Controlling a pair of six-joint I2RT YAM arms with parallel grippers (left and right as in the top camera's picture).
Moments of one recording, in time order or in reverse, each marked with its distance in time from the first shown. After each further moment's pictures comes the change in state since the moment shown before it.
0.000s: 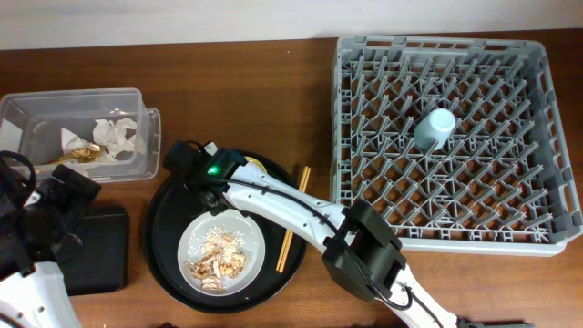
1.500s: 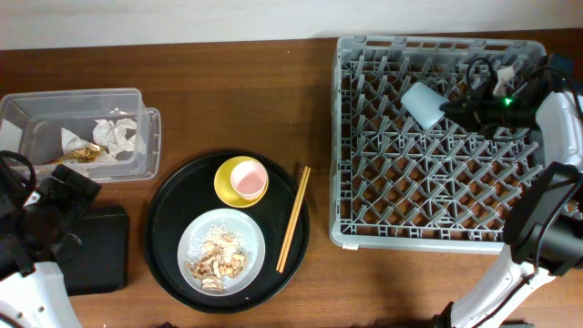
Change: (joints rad) left arm 0.000 0.000 0.000 0.000 0.000 0.000; right arm -1.394 -0.274 -0.367 0.034 -1.043 -0.092
